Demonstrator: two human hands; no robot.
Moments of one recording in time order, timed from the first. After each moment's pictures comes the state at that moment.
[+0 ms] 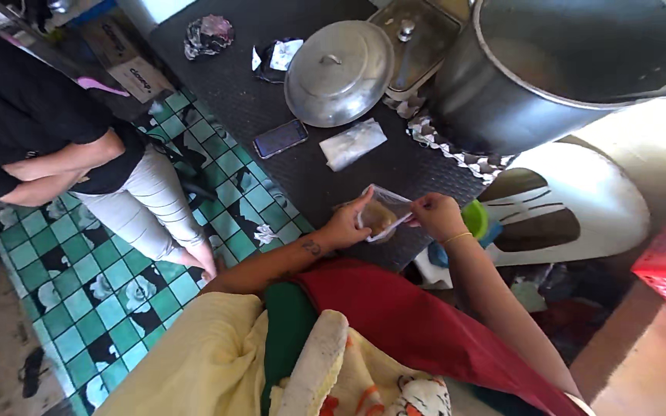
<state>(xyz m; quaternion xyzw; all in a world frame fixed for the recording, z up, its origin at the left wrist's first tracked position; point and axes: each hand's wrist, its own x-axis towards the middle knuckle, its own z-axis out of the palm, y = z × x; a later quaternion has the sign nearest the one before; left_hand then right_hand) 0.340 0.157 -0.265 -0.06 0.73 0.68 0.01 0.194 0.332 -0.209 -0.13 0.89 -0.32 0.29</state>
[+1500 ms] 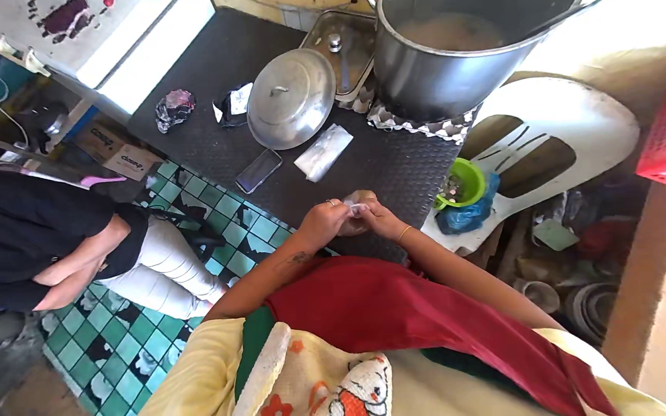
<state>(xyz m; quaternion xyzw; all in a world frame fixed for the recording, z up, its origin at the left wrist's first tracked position) 0.334 0.118 -0.256 0.15 0.92 0.32 -0.15 0.243 0.308 -0.288 -0.25 0.77 -0.49 0.32</state>
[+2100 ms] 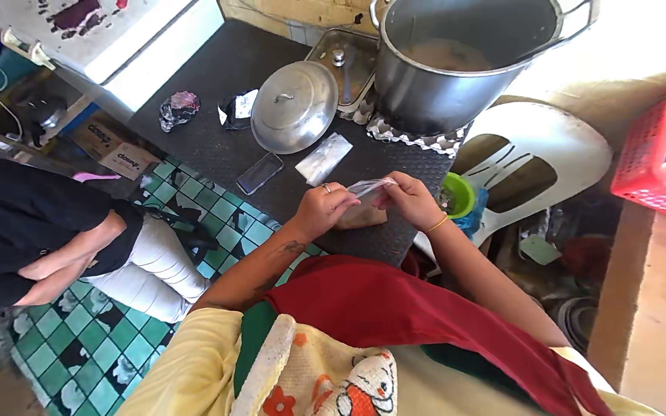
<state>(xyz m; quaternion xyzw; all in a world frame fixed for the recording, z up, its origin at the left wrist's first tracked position) 0.322 0.108 -0.210 0.22 0.85 0.35 -0.33 0.228 0.329 -0.198 -0.28 0.74 -0.58 0.19</state>
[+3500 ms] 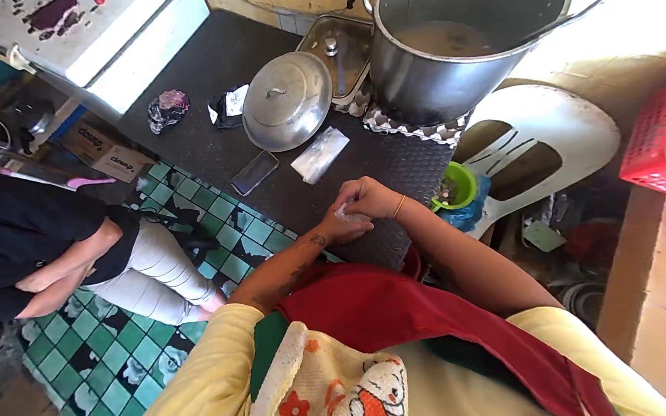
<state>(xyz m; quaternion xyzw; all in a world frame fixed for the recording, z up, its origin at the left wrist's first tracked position) 0.299 0.145 -0.305 0.00 0.79 0.60 0.07 0.213 0.270 -0.203 -0.44 0.71 -0.46 0.32</state>
